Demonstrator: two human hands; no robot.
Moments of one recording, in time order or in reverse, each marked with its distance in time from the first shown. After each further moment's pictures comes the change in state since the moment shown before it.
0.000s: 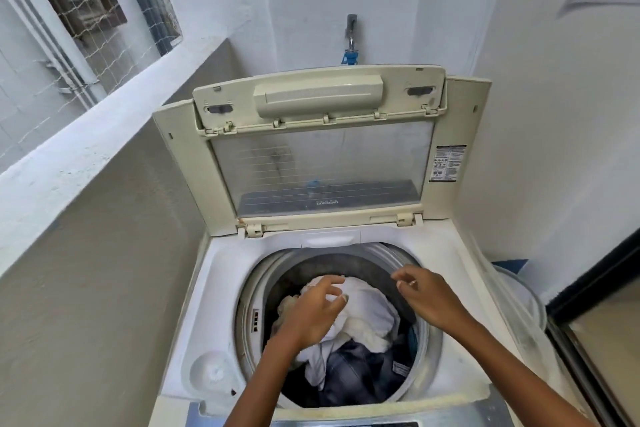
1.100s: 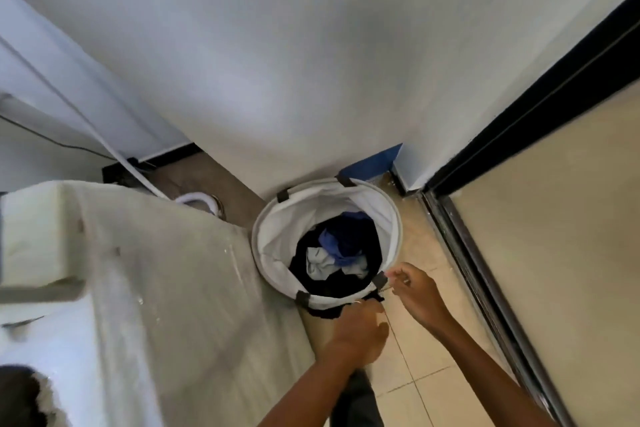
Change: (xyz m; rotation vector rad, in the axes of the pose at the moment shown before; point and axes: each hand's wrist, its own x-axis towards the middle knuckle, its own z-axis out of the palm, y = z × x) left_hand 0.274 0.157 0.463 0.373 -0.746 -0.160; right_hand 0.104 0.474 -0.117 0.422 0.000 0.640
